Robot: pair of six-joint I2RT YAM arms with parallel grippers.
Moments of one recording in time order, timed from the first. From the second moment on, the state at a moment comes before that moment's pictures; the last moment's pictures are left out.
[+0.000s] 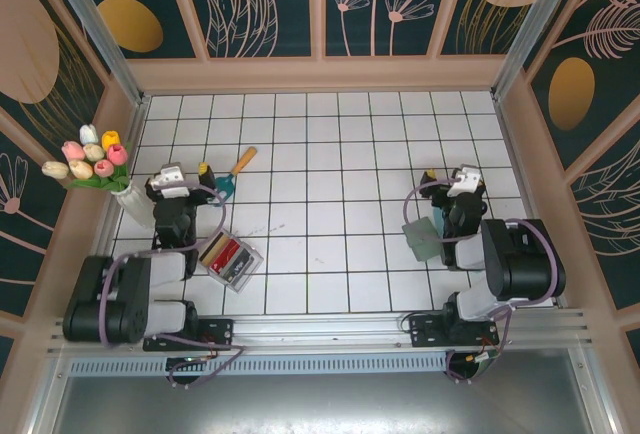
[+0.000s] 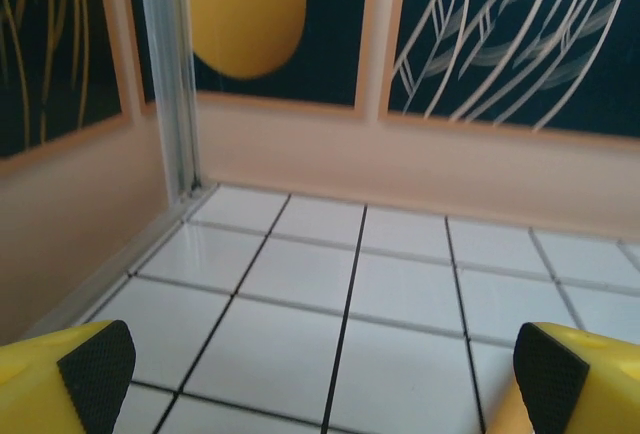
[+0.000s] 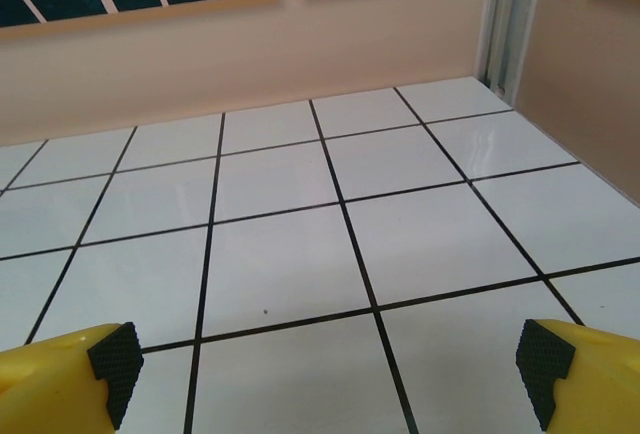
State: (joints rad) left arm -0.04 1.21 0.18 1.06 -0.22 -0.10; right arm 0.01 1.47 0.18 1.14 0.10 0.10
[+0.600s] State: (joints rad) left arm -0.04 0.73 0.49 0.13 0.15 -0.64; right arm 0.09 0.98 0.53 0.15 -0.36 0.54
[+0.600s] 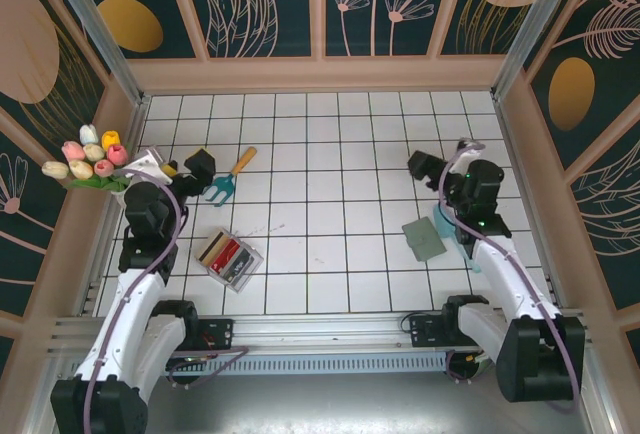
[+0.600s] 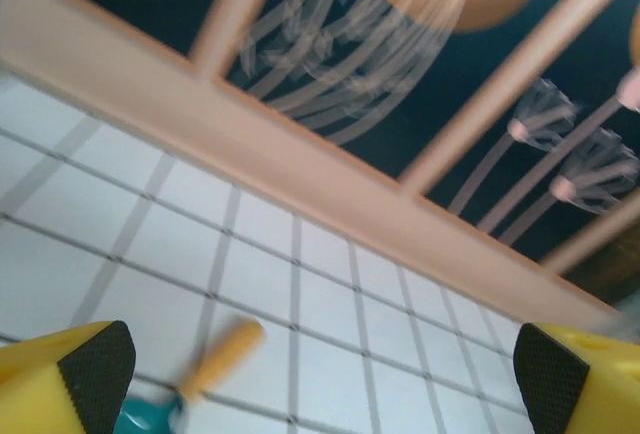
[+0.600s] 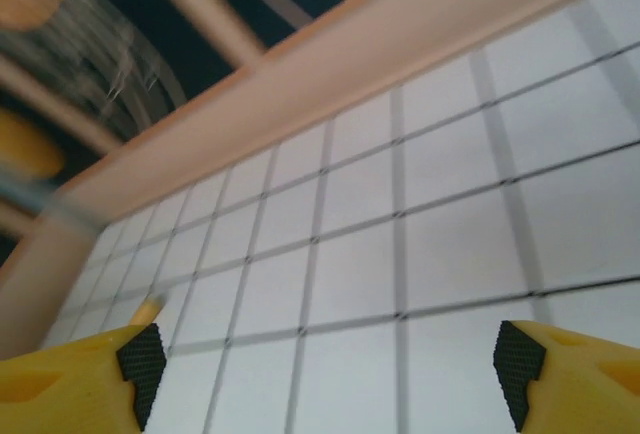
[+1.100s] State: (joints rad) left arm -0.05 0.59 0.48 -0.38 0.37 -0.77; right arm 0.46 1.14 0.74 -0.25 -0.17 0.49
